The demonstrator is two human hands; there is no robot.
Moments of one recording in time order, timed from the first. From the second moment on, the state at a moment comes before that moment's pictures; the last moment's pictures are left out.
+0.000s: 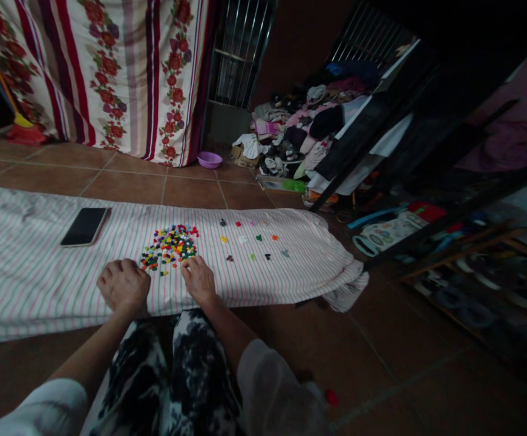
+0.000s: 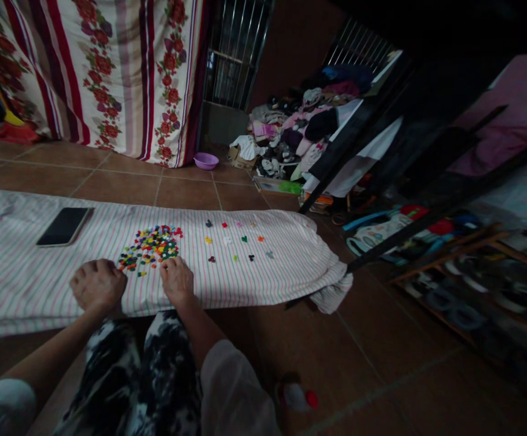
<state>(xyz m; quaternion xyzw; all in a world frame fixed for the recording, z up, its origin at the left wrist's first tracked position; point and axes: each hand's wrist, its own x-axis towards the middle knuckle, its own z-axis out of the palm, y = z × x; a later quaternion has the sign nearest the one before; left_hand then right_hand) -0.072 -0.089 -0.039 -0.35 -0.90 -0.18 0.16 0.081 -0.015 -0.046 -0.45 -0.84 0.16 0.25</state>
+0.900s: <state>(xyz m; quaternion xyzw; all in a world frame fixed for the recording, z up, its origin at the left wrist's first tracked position) -0.070 -0.089 -0.035 -0.36 -0.91 -0.15 0.15 0.230 0.116 -0.025 -0.61 -0.68 0.13 0.39</state>
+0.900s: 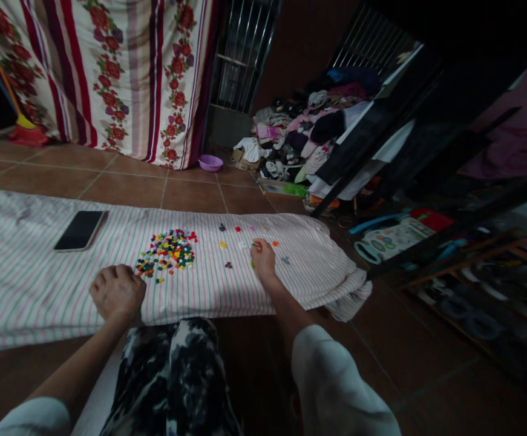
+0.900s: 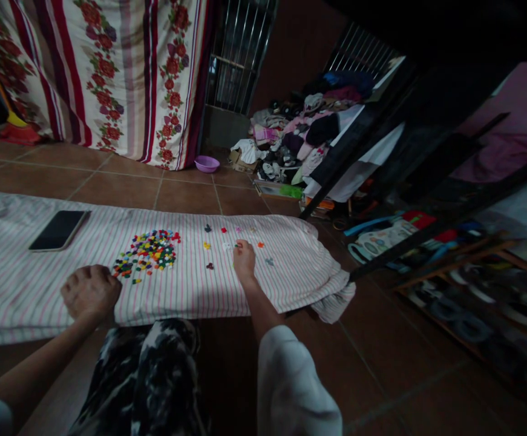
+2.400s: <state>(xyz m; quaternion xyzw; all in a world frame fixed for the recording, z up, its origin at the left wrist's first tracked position) -0.070 -0.089 -0.035 -0.35 -0.91 -0.15 0.16 0.244 0.061 -0.076 -0.58 -0.74 0.00 0.35</state>
